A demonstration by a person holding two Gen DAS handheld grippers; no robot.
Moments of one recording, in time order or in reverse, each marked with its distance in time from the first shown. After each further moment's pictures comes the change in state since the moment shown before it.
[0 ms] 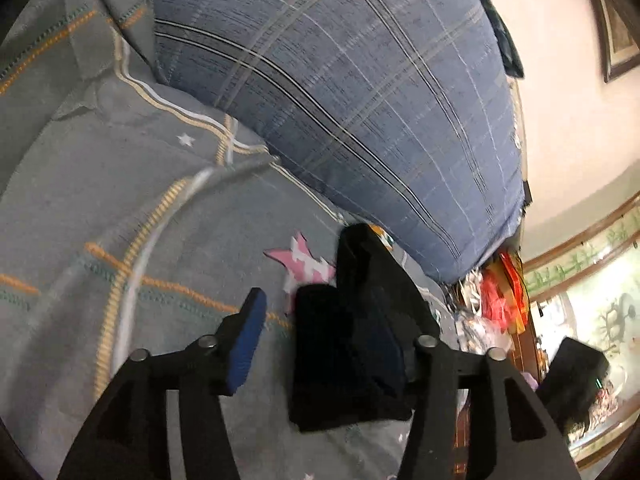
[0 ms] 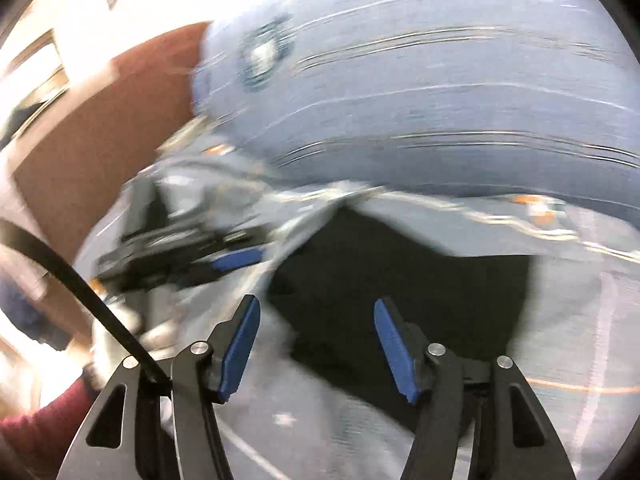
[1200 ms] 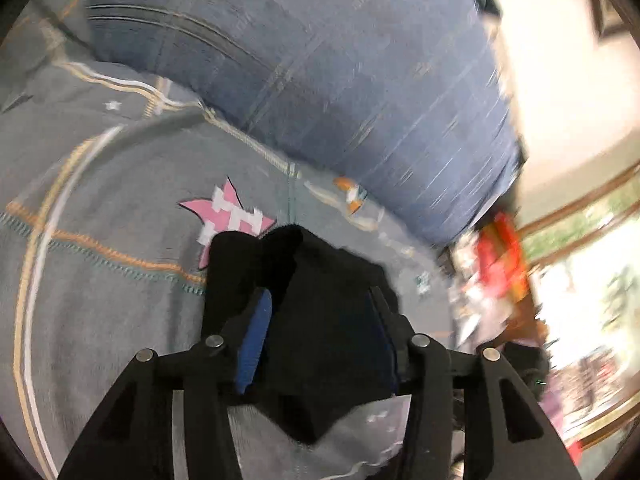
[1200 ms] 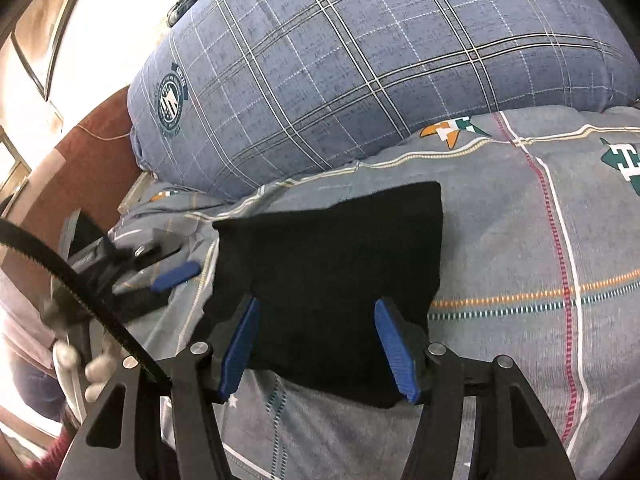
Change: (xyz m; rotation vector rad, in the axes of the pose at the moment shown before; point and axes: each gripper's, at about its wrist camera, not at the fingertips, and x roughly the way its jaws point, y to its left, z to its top) left arm 0.045 -0.061 -0.019 0.074 0.166 0.037; right arm -0.019 -0.084 -0.059 0.298 -0.041 0.016
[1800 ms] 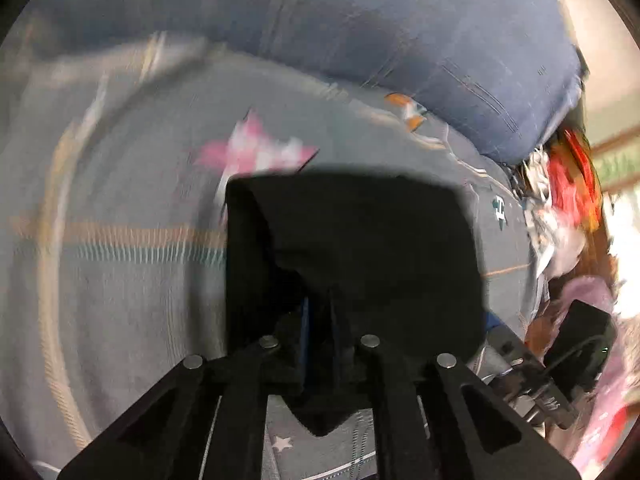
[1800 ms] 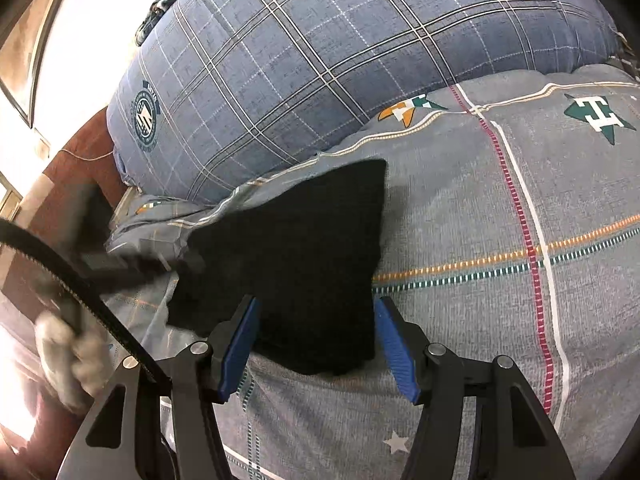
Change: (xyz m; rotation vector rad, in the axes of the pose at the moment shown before) left arm 0.041 0.008 0.000 0.062 0.230 0.206; right arm -0.011 -0.040 -0.012 0.101 0.003 -0.012
